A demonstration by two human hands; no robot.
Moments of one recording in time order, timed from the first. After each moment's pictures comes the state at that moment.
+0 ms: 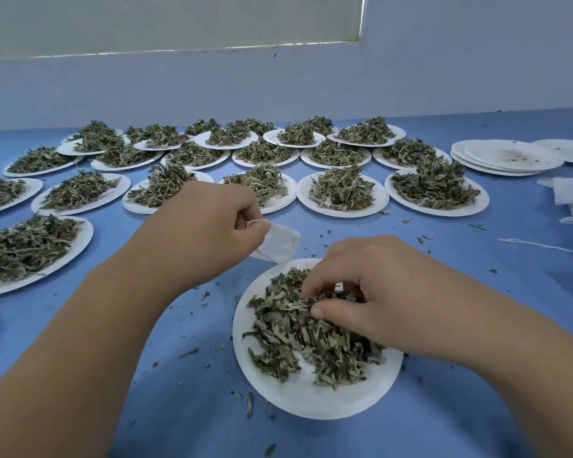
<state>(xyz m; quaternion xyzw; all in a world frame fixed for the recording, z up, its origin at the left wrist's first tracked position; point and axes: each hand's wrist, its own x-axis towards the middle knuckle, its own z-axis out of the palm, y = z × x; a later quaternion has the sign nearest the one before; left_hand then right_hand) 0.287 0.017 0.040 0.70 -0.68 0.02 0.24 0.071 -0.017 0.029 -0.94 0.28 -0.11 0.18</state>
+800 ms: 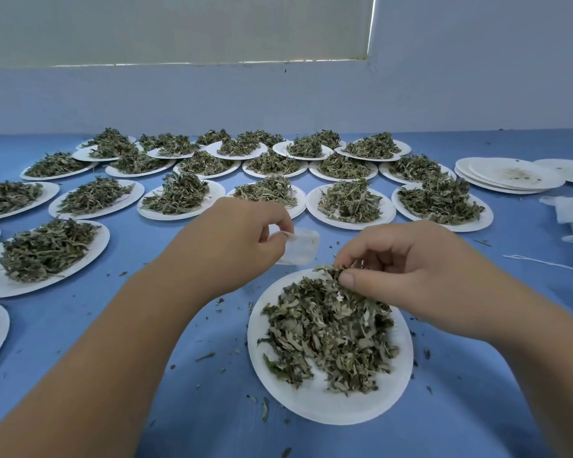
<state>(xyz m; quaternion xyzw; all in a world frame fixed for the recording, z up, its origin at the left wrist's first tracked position) 0.288 0.014 0.034 0.66 -0.70 -0.03 0.27 0.061 -0.032 0.035 -0.87 0.25 -0.25 0.35</state>
